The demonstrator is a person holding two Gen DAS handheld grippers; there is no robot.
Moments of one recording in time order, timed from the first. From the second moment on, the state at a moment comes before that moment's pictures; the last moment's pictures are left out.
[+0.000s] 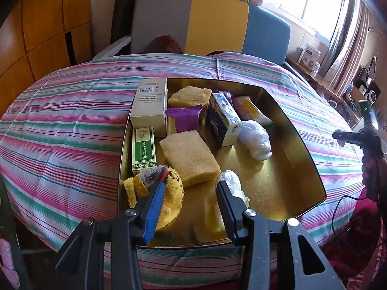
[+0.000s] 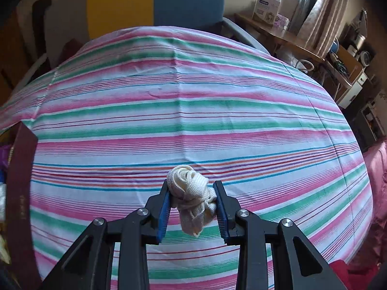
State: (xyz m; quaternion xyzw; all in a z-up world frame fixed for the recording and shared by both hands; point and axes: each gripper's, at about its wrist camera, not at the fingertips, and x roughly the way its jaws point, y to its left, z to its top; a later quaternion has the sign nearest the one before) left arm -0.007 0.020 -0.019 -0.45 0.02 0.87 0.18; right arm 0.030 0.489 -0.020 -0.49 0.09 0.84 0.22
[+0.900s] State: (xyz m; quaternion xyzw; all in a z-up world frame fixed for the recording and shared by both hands) left arm -0.015 -0.025 -0.018 -0.44 -0.03 0.89 0.13; right arm -0.007 0.182 -0.039 -0.52 0.00 0.85 -0.11
